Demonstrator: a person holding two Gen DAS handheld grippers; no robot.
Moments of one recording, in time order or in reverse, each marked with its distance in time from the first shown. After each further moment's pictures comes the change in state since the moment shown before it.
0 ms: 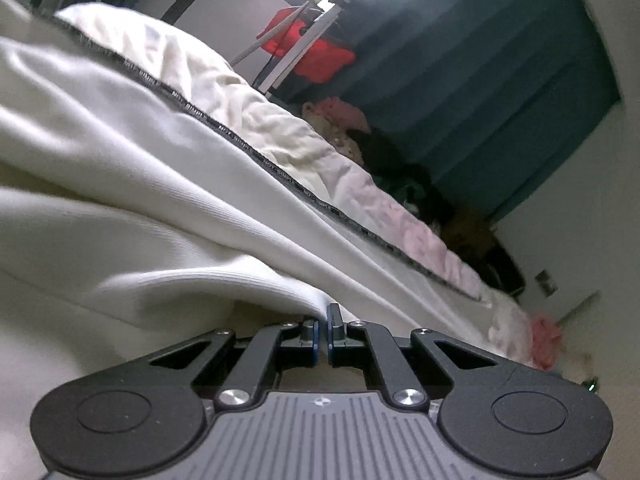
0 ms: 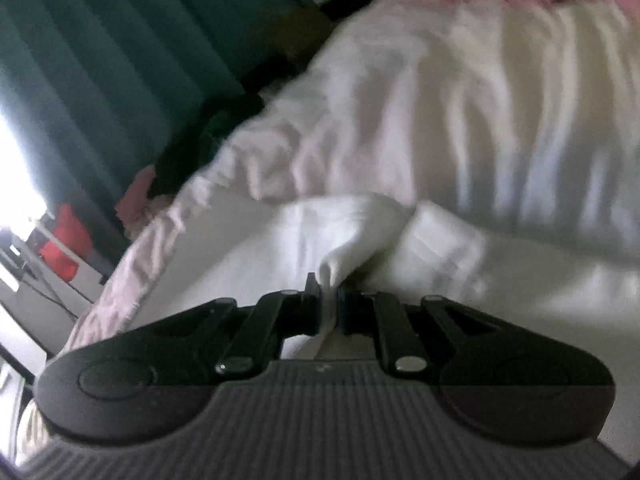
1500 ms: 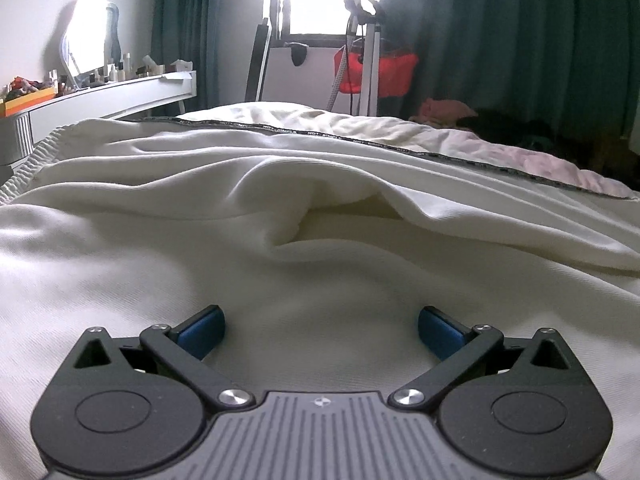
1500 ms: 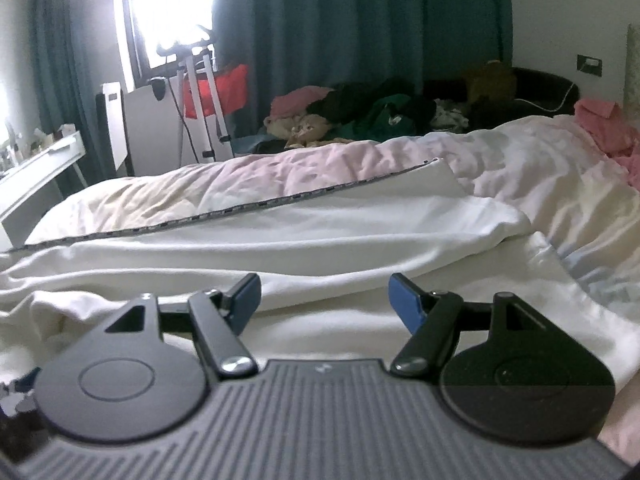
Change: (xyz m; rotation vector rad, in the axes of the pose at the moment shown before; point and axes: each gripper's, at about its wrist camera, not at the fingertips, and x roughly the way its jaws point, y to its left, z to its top) left arm -0.059 -0.066 -0.126 0.368 -0.144 0.603; right arm -0.209 0.124 -0.104 -0.659 0.087 0.207
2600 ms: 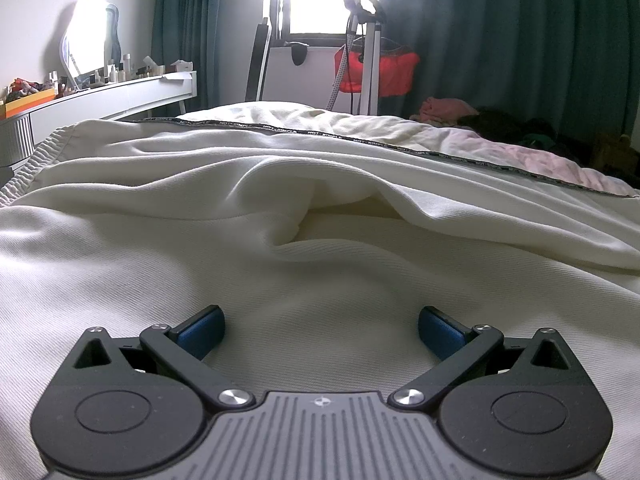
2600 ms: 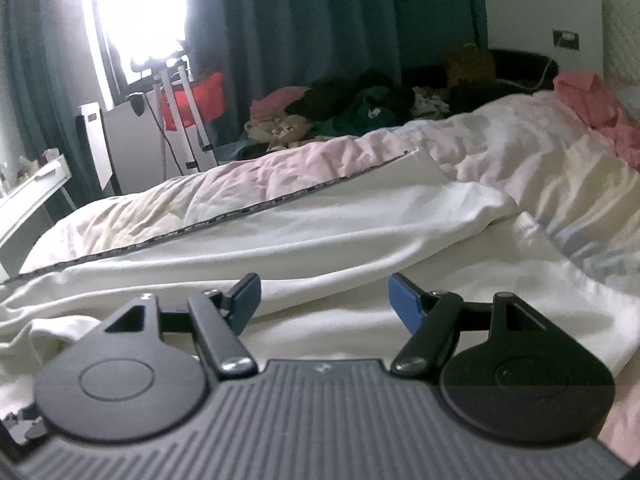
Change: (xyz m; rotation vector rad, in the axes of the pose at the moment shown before) left arm 0.002 0.000 0.001 0.000 0.001 -0.001; right arm 0.003 -0.018 0.003 0.120 0.013 -0.021
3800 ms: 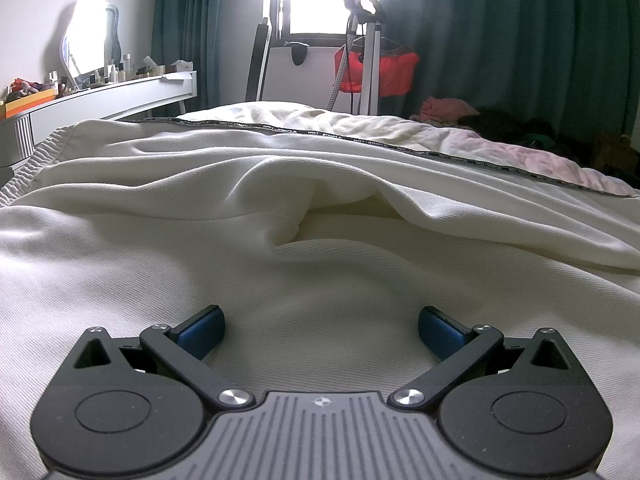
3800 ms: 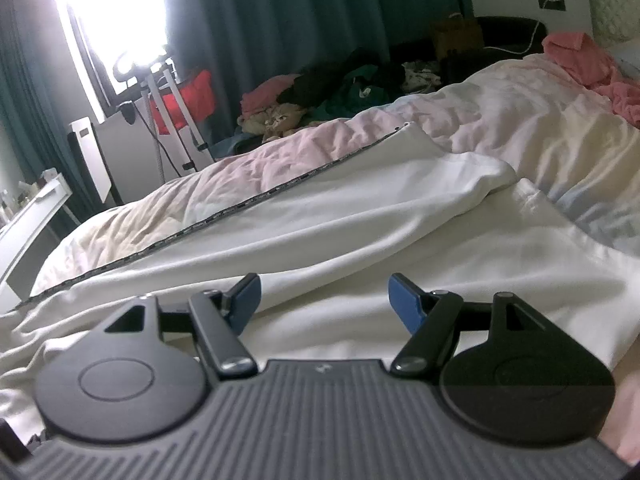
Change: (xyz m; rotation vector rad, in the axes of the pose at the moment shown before) left arm 0.000 0.000 0.000 0.000 0.000 -0.001; right arm 0.005 -0.013 0.001 0.100 0.041 0.015
